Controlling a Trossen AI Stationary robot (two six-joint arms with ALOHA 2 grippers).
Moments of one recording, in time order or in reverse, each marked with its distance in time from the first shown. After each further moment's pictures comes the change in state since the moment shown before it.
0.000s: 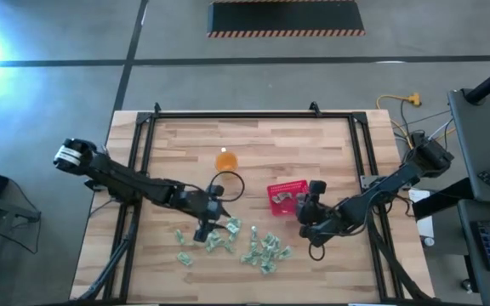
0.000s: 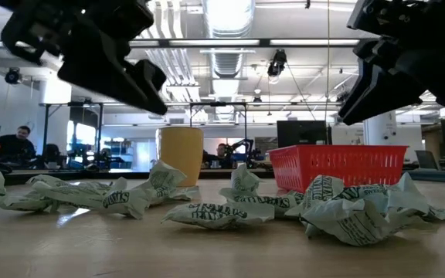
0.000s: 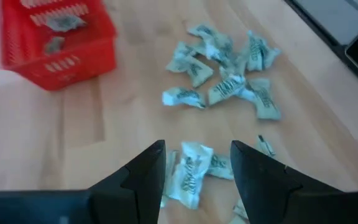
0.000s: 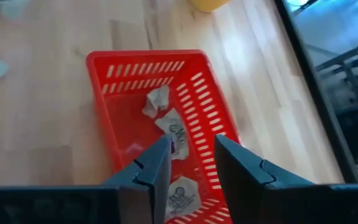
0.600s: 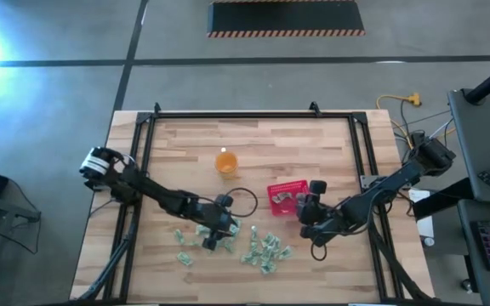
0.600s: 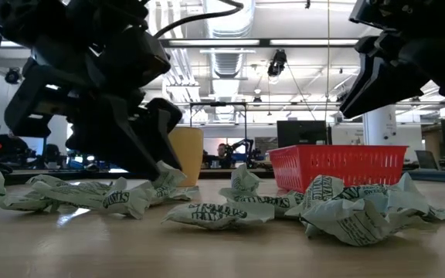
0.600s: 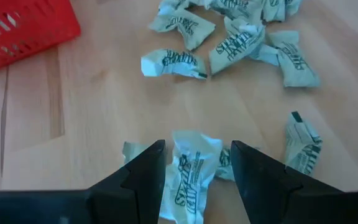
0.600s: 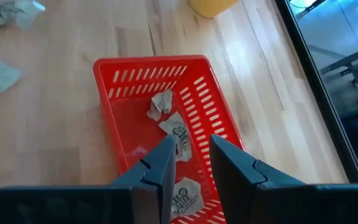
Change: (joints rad) left arm -0.026 0.280 0.034 0.170 -0.029 0.058; right arm 0.007 -0.028 -0.001 0.003 -0.008 -0.002
